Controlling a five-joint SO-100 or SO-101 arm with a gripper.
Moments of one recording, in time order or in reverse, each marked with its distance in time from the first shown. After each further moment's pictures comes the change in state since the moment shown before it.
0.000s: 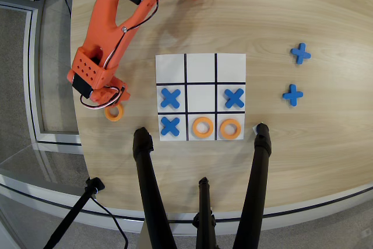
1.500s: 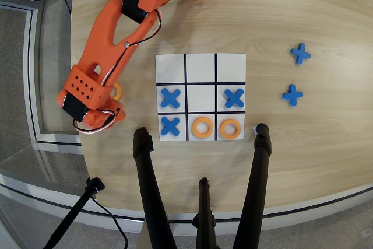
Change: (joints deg) arm -3.4 -12.3 -31.7 17.5 5.0
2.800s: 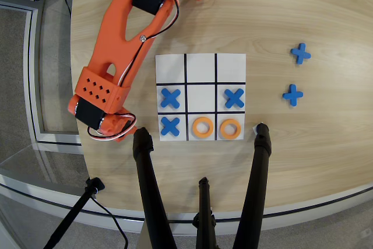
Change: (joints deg) arm -6.0 9.3 9.3 -5.9 5.7
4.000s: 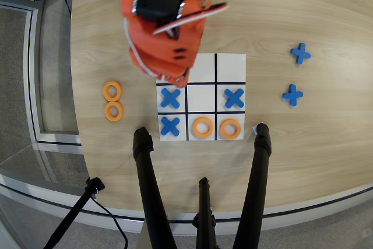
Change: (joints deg) arm -13.2 59.6 56.1 -0.9 2.0
